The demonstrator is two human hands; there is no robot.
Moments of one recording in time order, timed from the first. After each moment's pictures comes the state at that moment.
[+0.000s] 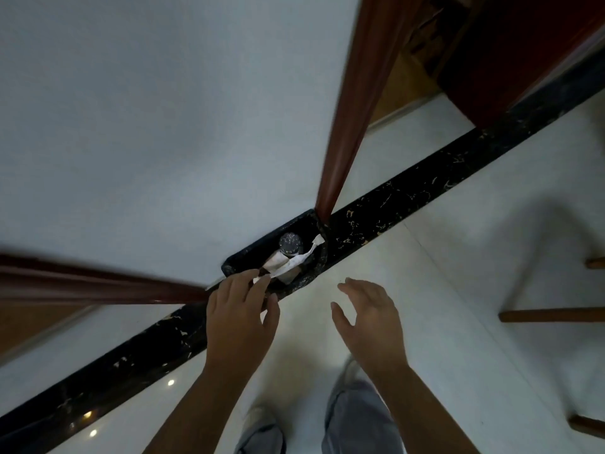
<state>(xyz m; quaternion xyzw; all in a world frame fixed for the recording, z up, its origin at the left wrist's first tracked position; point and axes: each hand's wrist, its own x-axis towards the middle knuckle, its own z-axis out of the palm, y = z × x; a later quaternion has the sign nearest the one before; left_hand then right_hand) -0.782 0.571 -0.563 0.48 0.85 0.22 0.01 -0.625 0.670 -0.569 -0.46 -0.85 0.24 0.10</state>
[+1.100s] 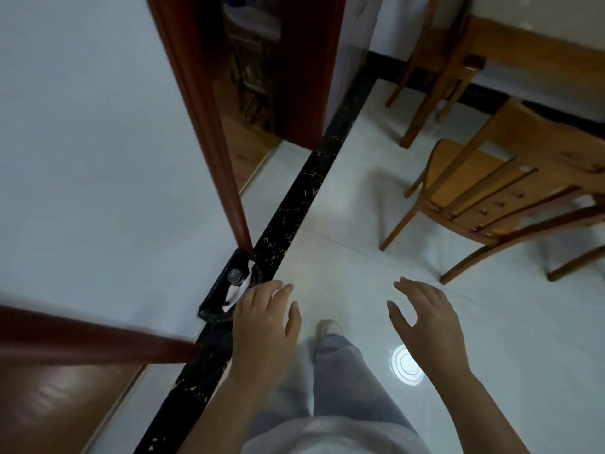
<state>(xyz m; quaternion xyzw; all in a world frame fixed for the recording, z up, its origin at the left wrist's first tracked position) -0.692 0.485 -0.265 0.71 0.64 0.28 0.10 -0.460 0.488 -0.247 -0.71 -0.67 0.07 0.19</state>
